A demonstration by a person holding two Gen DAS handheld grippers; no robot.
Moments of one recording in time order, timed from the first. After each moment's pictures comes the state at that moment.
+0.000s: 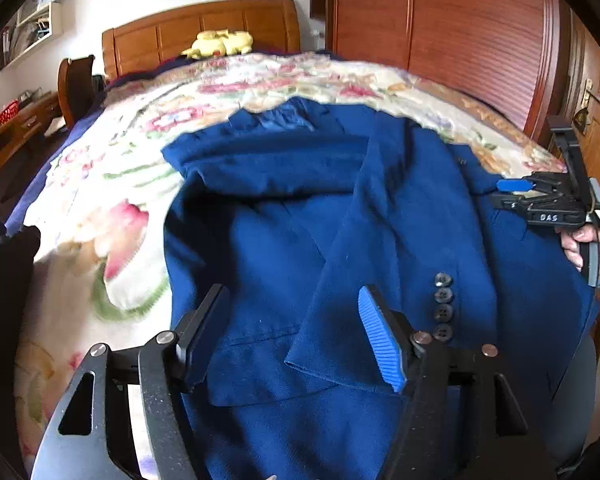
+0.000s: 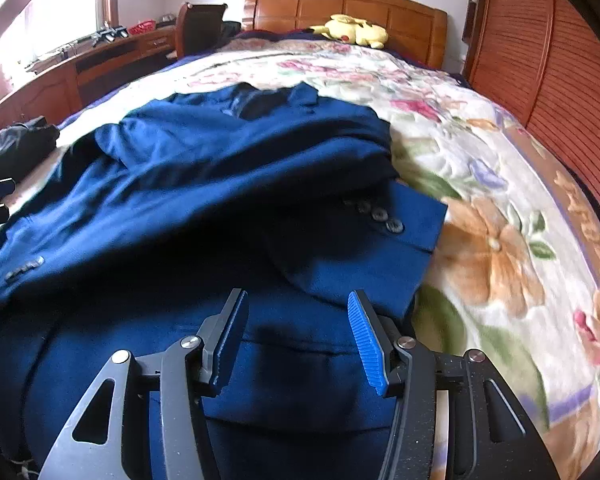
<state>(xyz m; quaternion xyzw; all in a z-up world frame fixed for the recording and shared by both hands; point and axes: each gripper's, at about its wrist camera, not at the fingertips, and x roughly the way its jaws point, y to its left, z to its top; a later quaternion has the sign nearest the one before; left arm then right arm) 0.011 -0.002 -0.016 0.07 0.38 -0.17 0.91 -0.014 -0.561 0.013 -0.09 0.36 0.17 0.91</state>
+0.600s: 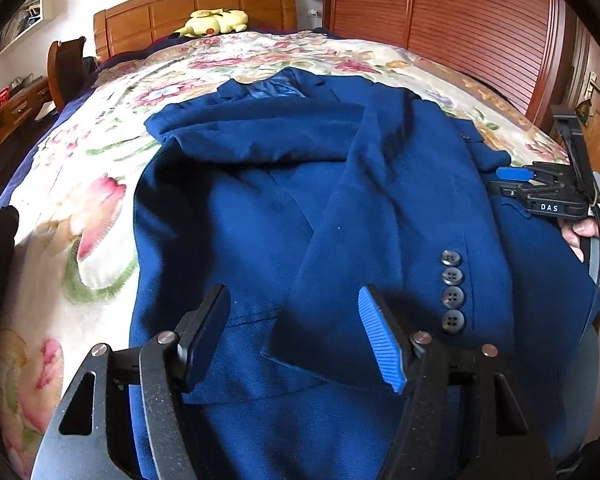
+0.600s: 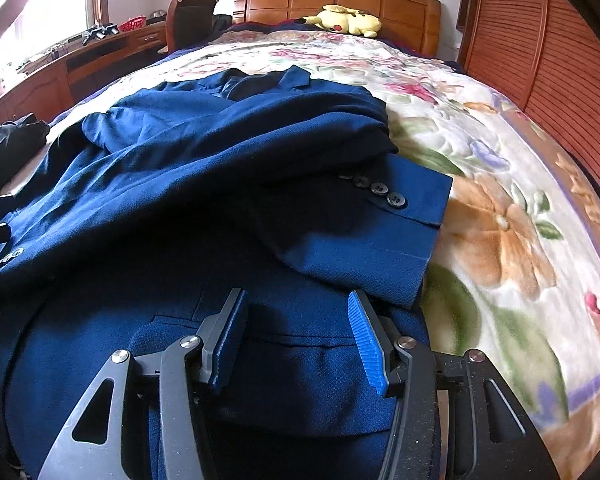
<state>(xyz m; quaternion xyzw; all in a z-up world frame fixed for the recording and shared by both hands) 0.012 -0.017 -0.037 0.07 0.41 -0.18 0.89 -0.007 -0.554 -0.004 -0.08 0.37 0.16 0.91</state>
